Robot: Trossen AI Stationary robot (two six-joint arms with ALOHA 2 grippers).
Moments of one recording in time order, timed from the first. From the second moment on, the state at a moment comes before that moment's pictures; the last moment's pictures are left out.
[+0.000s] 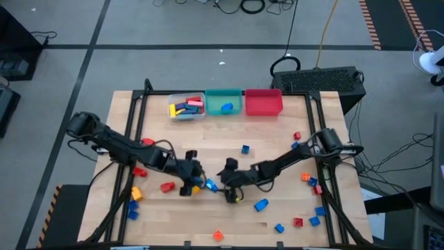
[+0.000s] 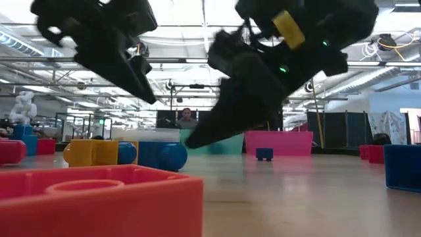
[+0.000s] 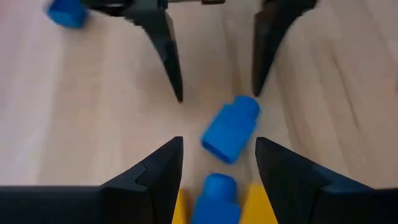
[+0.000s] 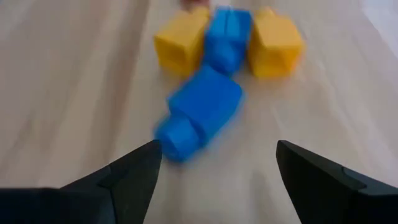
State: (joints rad) left arm -0.32 1.44 0.75 -0.14 -0.11 -0.18; right arm 0.29 2.01 1.04 0.34 0.21 0.24
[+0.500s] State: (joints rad) left arm -0.37 1.47 0.75 -0.20 -0.17 -0.23; right arm 0.33 2.19 1.32 0.07 0.38 0.31
